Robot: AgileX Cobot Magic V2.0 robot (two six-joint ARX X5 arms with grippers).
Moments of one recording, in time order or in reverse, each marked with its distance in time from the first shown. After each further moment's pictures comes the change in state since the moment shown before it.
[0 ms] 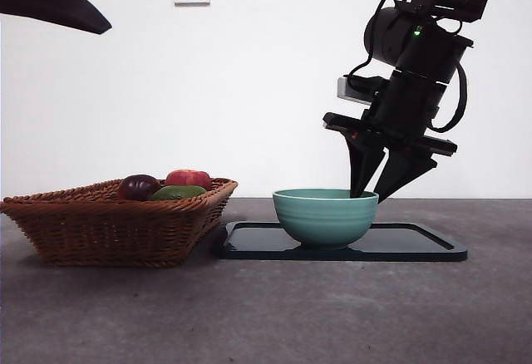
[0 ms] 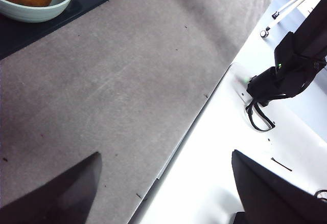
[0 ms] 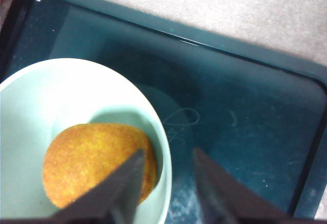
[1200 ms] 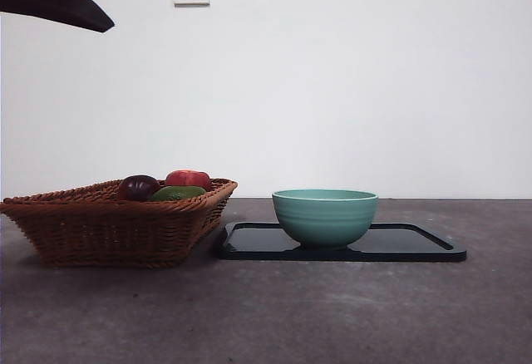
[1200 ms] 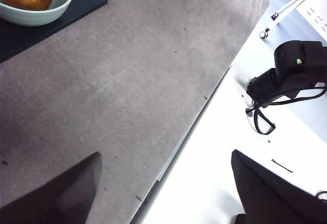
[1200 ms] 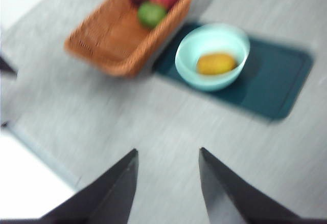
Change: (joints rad) left arm 0.000 0.000 0.000 0.010 0.000 0.000; right arm 0.007 -1.251 -0.414 -0.439 -0.194 -0.041
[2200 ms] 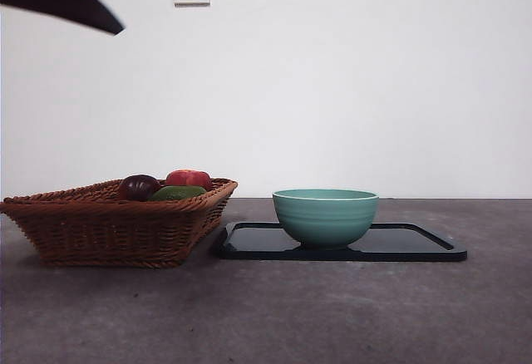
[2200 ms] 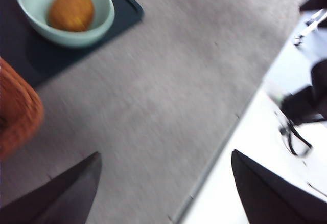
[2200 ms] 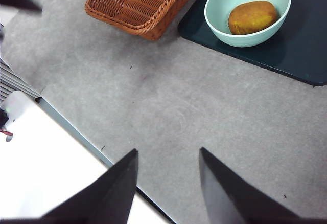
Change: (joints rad) left arm -0.006 0.092 0.102 0.012 -0.130 0.011; right arm 0.000 -0.036 -0.088 -0.027 -0.095 0.008
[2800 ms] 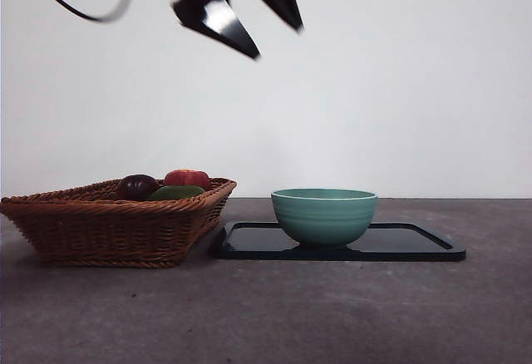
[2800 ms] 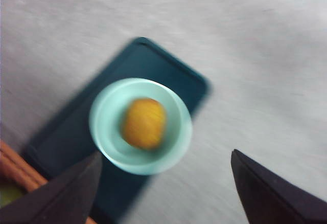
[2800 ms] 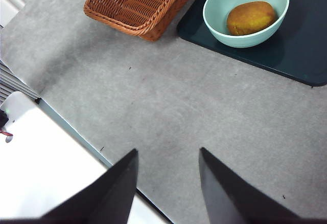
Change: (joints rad) left arm -0.018 0.733 0.695 -0.035 -0.183 0.244; right arm 0.000 0.000 0.000 0.003 0.000 0.000
